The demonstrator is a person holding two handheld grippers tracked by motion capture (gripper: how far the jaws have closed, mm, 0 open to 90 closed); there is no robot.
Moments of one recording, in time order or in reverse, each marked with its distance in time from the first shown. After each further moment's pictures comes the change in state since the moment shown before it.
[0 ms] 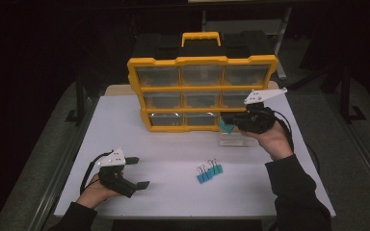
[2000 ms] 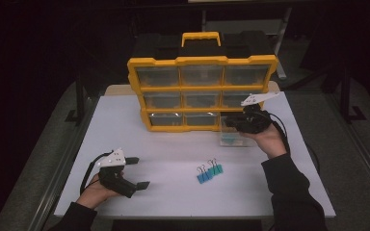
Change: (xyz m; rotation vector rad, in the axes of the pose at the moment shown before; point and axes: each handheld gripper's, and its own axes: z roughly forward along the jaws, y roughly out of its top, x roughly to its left) left arm 0.000 0.000 0.000 -0.001 0.001 0.005; right arm -0.023 -0.023 0.025 0.082 -0.079 0.076
